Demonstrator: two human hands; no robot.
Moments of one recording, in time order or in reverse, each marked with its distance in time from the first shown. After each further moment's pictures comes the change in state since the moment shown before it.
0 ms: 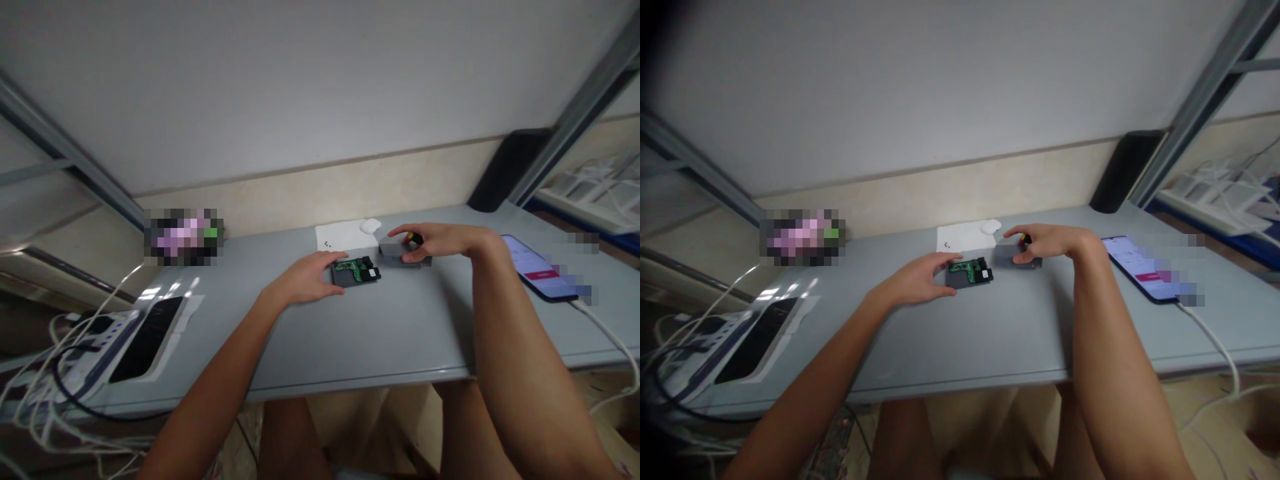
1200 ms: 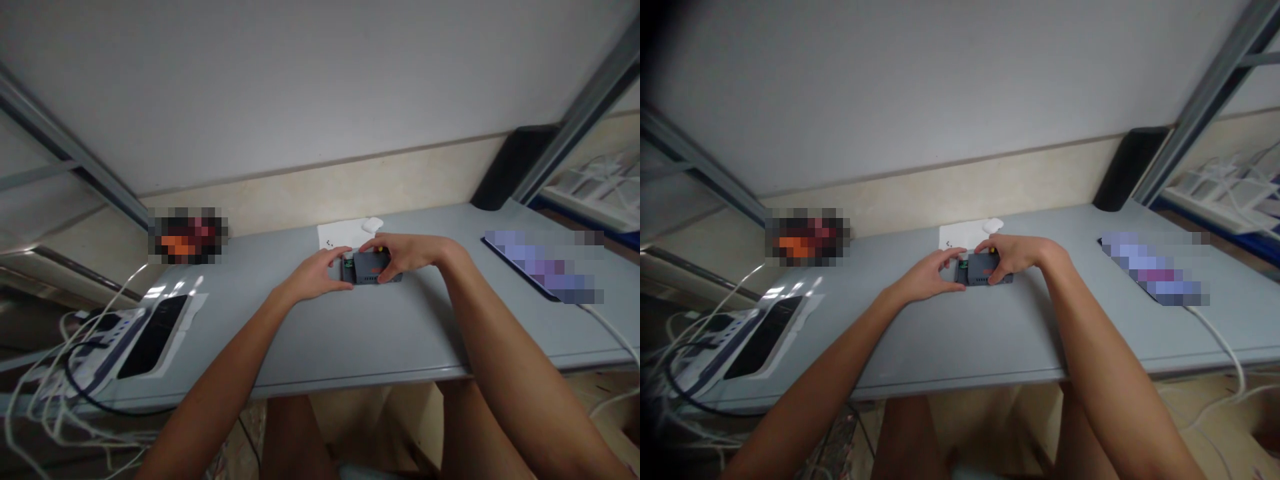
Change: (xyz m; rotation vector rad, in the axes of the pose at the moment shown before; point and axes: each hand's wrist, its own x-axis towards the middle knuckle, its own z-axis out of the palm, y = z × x) left_hand 0.010 -0.017 0.020 -0.036 0.069 -0.021; right_hand 0.023 -0.050 0.039 -0.096 0.005 -0.185
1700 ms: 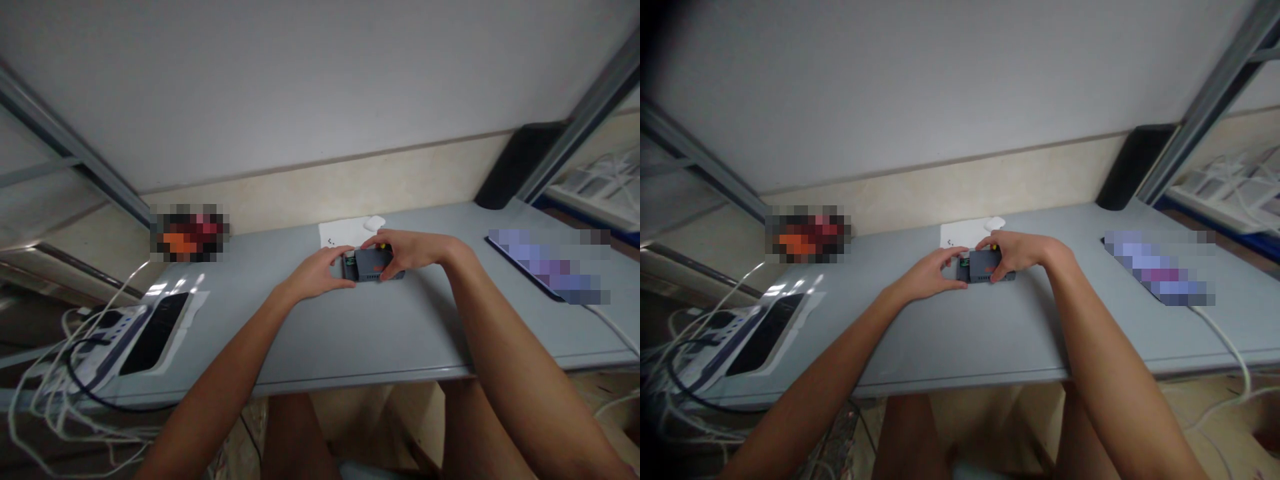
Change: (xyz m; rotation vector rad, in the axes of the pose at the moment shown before) left_hand 0.001 0.005 -0.002 -0.017 -0.010 -0.007; right_hand -0.002 -0.009 -0.002 -0.061 -0.008 -0.007
